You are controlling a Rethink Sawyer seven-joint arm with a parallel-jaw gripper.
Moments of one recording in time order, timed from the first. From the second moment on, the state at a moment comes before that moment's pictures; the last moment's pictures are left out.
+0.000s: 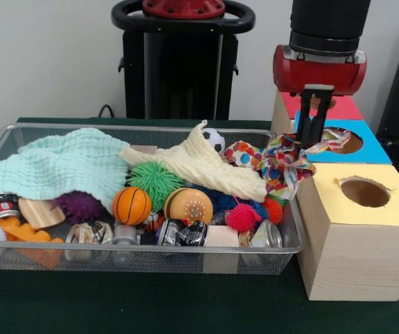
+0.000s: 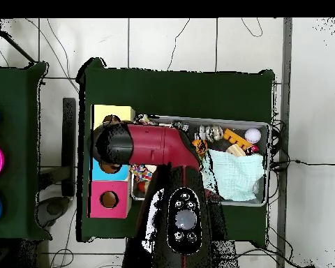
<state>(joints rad) -0.02 -0.69 -0.06 1.52 0.03 0.62 1.71</state>
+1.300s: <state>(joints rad) 0.13 -0.65 -0.16 1.51 0.11 0.62 1.72</state>
